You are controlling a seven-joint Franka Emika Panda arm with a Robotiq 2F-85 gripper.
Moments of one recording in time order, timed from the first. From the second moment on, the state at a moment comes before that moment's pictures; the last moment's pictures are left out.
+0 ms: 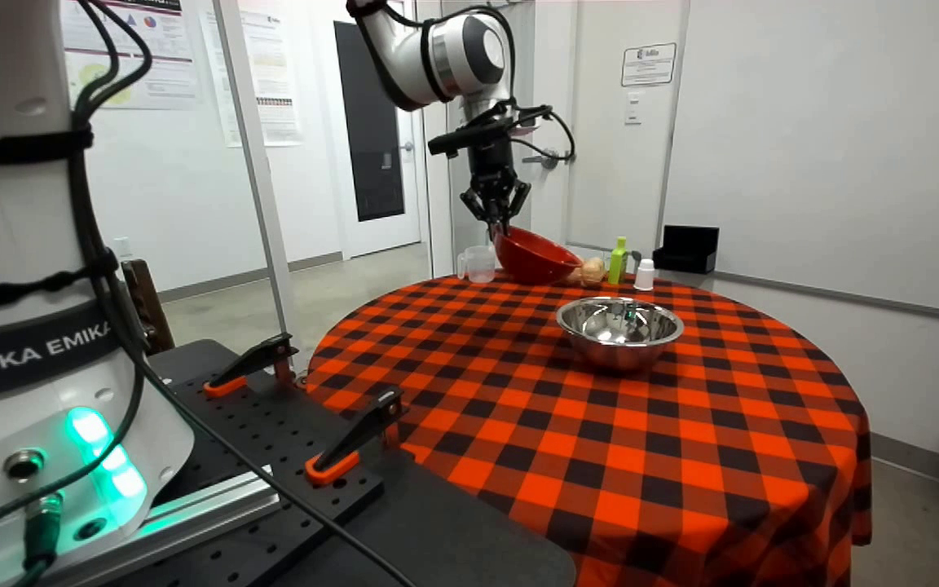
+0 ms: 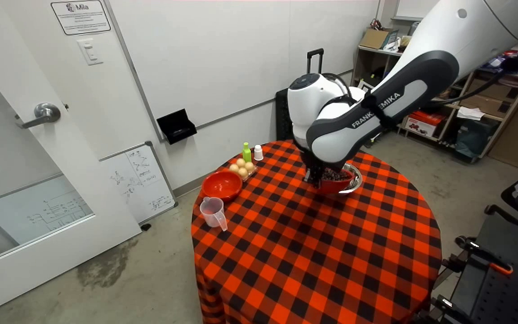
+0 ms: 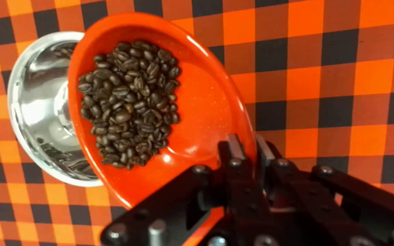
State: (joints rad) arm 0.16 0.48 -0.05 -1.94 -0.27 2.33 0.11
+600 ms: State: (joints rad) arm 0.32 0.59 -0.03 -1.84 -0.50 2.29 0.21
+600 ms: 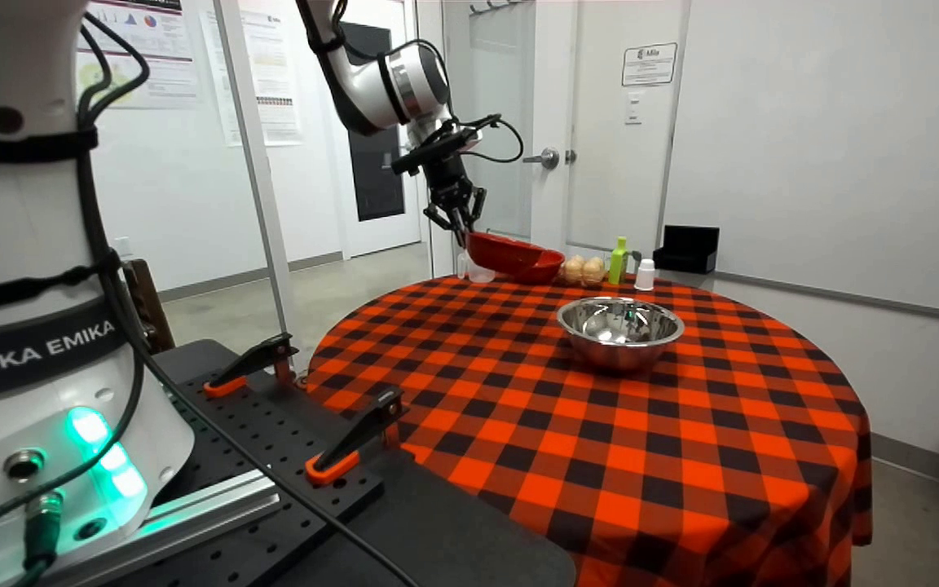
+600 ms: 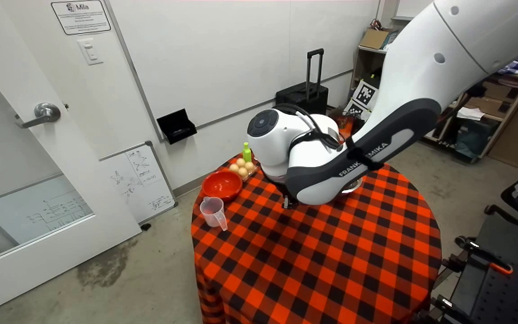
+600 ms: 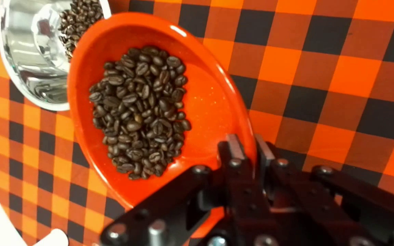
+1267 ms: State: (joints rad) arm 0.32 0.86 -0.09 -1.68 -0.51 2.46 0.22
